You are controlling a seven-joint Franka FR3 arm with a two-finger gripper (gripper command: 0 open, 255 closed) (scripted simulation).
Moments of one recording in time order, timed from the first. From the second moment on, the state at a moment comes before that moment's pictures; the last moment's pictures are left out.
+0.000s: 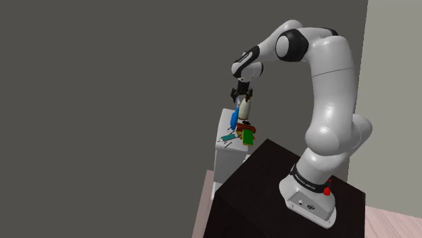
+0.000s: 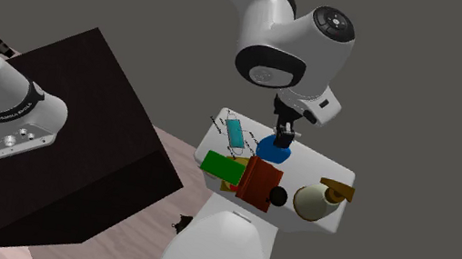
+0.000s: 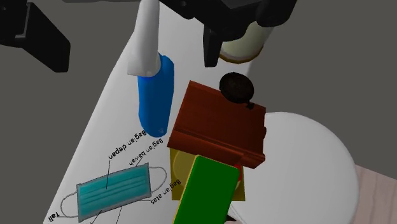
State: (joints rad) arm -0.36 0.62 -0.25 -1.72 0.11 2.30 -0.02
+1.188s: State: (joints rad) arm -0.37 0.67 -0.25 -1.71 0.12 2.33 -0.02
